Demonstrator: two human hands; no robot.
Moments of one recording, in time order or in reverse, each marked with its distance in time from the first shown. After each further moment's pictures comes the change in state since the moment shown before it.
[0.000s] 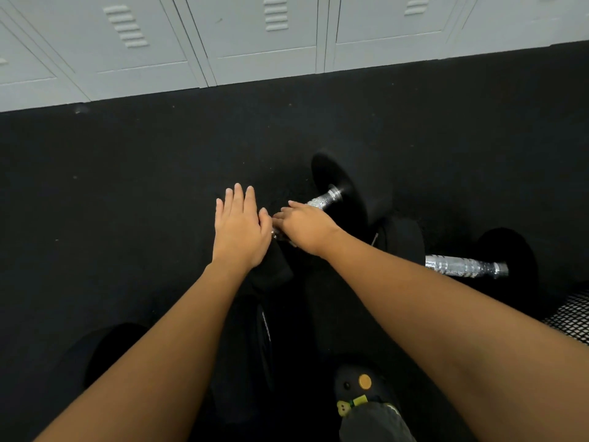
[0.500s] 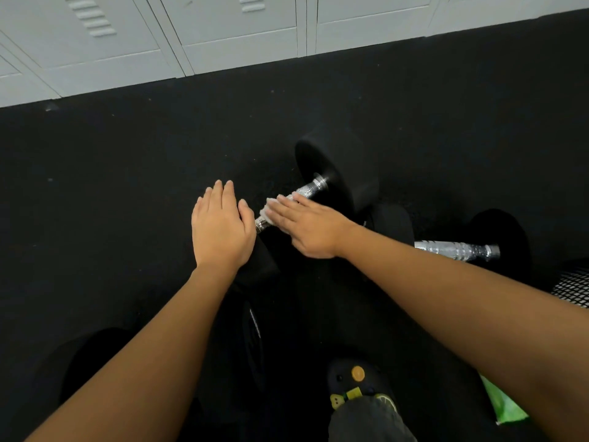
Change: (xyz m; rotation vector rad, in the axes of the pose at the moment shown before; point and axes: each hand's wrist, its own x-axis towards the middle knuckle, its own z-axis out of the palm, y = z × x) left_hand -0.005 0.002 0.016 0.026 0.192 -0.006; right_hand -0.042 0.023 0.022 0.034 -0.020 -0.027
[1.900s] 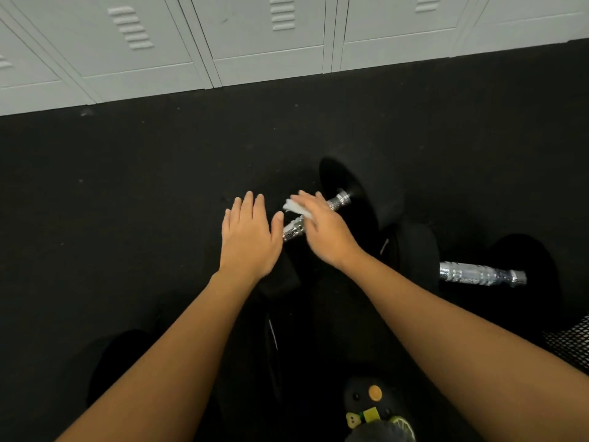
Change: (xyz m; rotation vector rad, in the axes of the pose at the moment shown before) left_hand 0.003 0.004 -0.021 -0.061 -0.226 -0.017; right_hand 0.014 -0.032 -0.027 0.930 0.393 0.466
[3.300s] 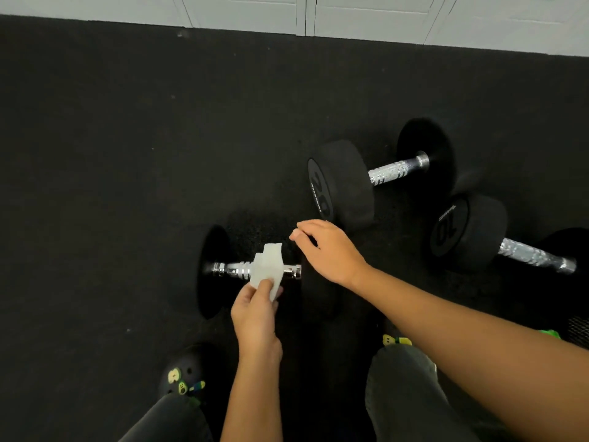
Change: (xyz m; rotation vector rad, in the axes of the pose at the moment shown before) left_hand -0.212 -0.064 -0.007 -1.531 0.294 -1.182; right_hand -0.110 -0.086 0.102 -0.201 -0.325 -0.082
